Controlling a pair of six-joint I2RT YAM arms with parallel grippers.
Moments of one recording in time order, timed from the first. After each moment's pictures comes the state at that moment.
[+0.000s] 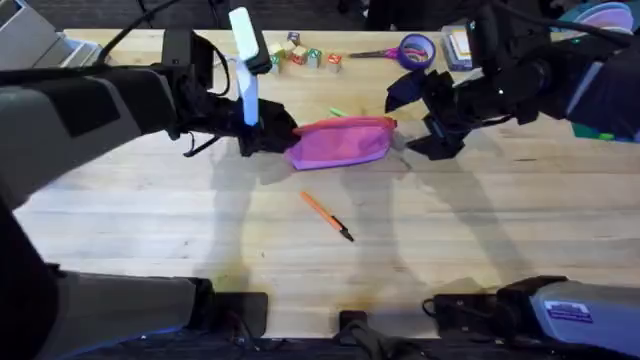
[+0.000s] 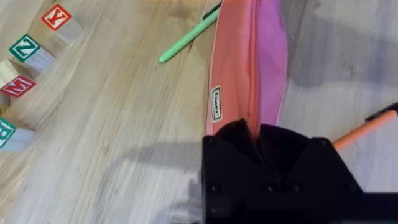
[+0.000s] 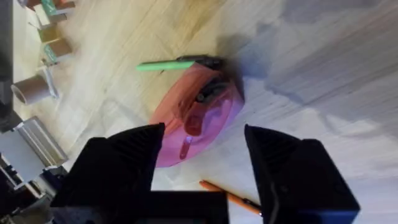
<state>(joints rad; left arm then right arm) -0.01 1.54 0.88 -0.49 0.85 1.07 0.25 1.45 1.02 -0.63 -0.23 1.18</state>
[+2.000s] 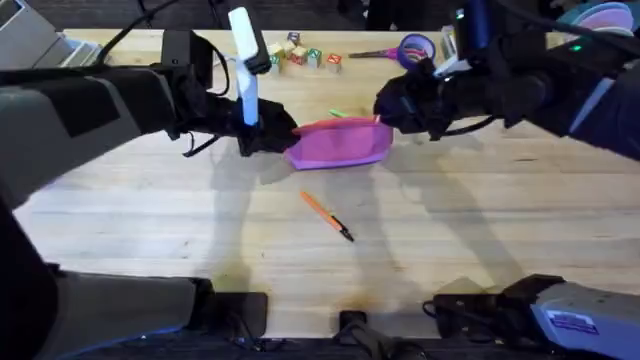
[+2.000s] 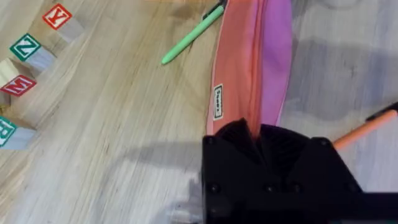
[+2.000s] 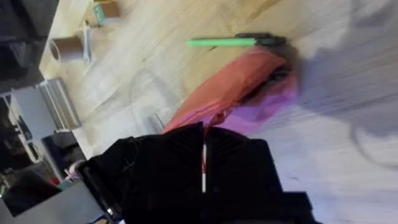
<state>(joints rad) -0.01 1.54 0.88 -0.49 0.85 1.07 0.40 1.38 1.02 -0.52 -0.19 1.15</state>
